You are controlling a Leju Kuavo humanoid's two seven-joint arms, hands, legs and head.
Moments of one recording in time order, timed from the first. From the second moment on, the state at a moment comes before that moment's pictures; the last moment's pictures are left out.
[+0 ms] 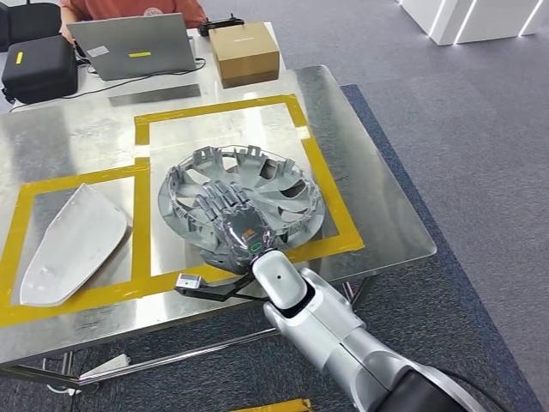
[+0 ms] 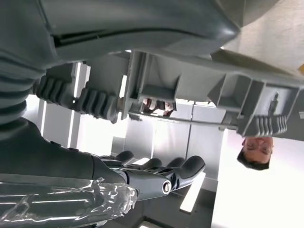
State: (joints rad) left arm -0.09 -0.24 1.36 -0.22 -0.86 0.12 0.11; right arm -0.68 0.32 0.65 -0.73 1.55 -0.48 0.12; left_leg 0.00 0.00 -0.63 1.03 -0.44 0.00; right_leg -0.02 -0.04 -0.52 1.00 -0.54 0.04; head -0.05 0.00
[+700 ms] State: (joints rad) left arm -0.09 -0.24 1.38 -0.22 -0.82 0.11 0.12; right arm -0.68 0.29 0.64 -0.73 1.54 -0.47 0.14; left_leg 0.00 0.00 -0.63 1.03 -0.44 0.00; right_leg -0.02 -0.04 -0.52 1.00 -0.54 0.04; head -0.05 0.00
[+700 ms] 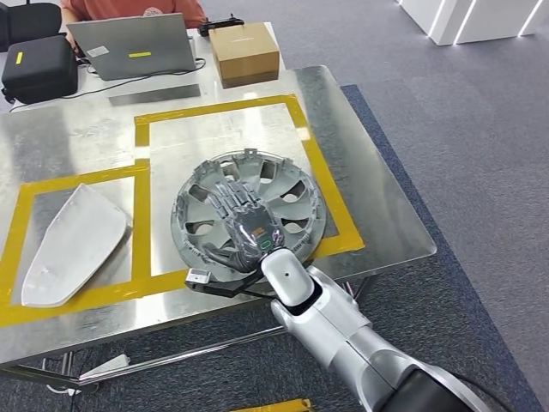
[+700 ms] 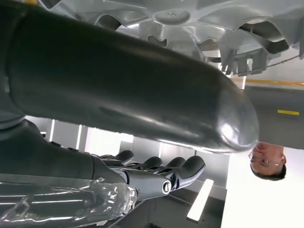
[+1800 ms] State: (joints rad) left arm -0.09 -0.24 1.41 -0.22 -0.80 0.09 0.13; right arm -0.65 0.25 0.66 -0.80 1.57 -0.48 0.21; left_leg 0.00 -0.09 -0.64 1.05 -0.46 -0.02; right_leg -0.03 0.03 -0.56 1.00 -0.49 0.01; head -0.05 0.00
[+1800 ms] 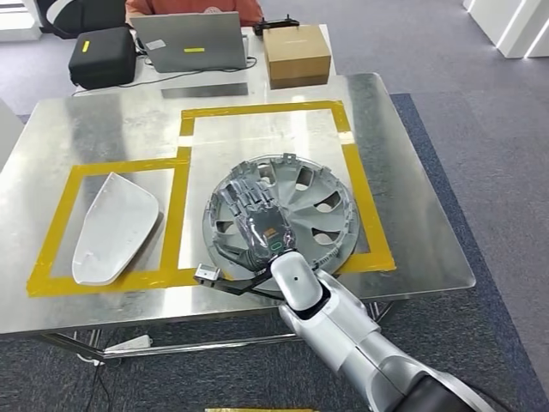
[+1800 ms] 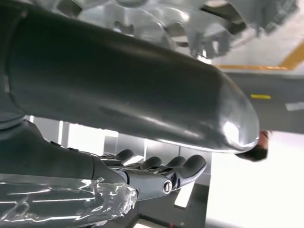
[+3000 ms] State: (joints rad) left arm -0.09 -0.24 1.41 -0.22 -0.82 0.07 0.14; right arm -0.66 0.22 0.75 -0.84 1.57 -0.45 0.27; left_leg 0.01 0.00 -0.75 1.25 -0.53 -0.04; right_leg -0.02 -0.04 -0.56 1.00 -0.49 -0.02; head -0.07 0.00
